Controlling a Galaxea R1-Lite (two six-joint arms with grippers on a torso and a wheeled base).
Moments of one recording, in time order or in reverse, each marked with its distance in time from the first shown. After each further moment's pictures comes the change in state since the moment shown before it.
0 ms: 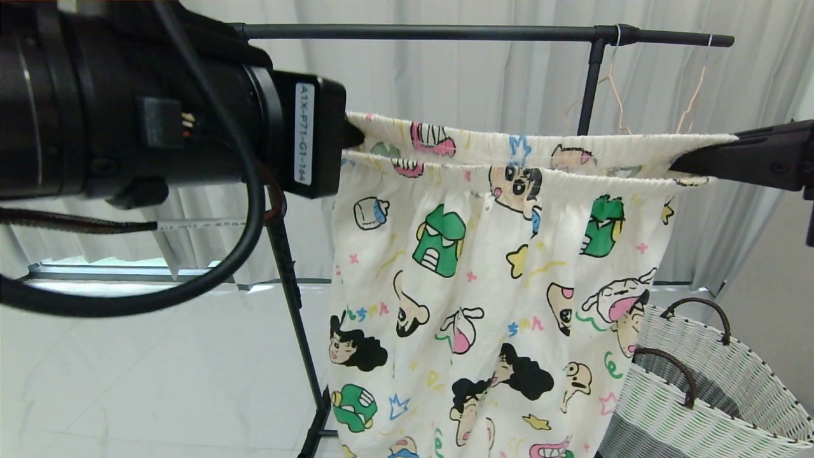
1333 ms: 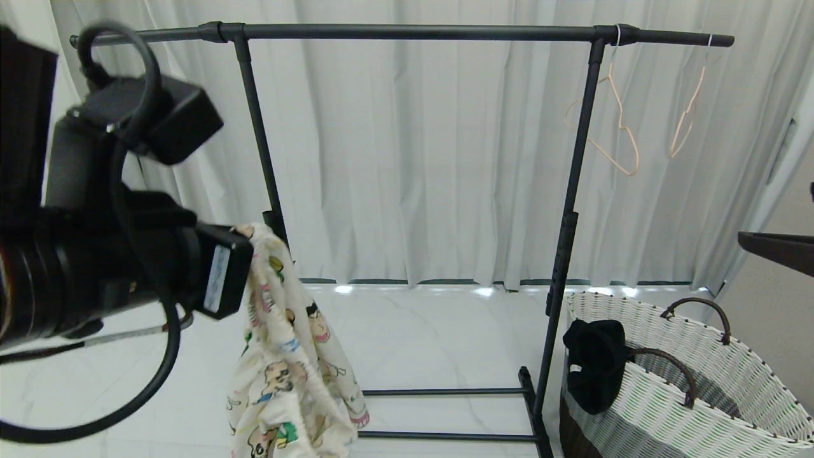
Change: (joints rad) left arm 0.206 -0.179 0.419 -0.046 0.043 0.095; right arm -0.292 -0.215 0.266 -0.002 -0.068 -0.013
